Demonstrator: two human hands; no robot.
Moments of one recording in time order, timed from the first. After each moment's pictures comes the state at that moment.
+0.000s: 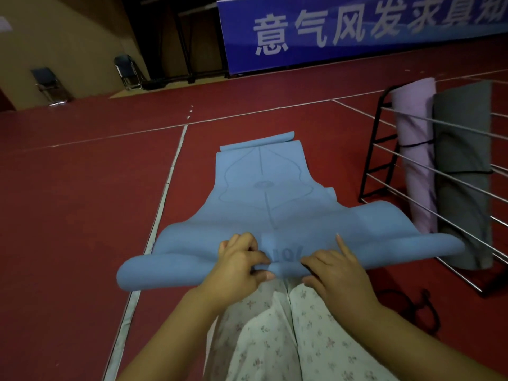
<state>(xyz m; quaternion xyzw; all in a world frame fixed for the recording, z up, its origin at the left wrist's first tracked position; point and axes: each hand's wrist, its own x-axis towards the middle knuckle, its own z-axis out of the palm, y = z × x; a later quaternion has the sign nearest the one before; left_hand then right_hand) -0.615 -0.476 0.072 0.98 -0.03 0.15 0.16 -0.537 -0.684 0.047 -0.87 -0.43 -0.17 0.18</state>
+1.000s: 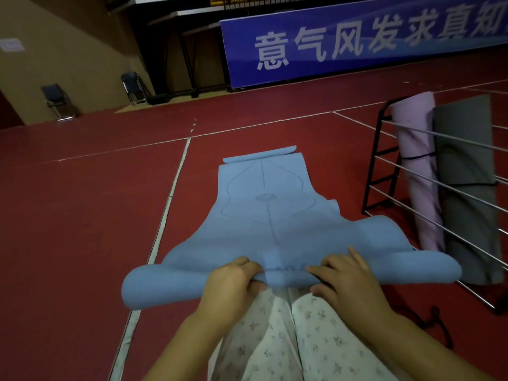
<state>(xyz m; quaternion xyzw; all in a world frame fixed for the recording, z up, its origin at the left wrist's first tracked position) -0.623 -0.473 0.080 0.98 0.02 0.19 0.09 -0.515 -0.691 0.051 -0.87 -0.40 -0.18 0.21</state>
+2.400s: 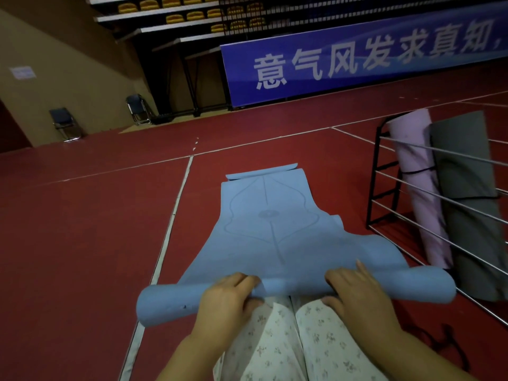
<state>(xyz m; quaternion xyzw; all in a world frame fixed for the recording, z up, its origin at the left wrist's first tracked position) -0.624 -0.452 0.079 0.98 0.01 0.20 0.07 -0.517 -0.689 0.058 -0.89 -0.38 -0.18 0.17</state>
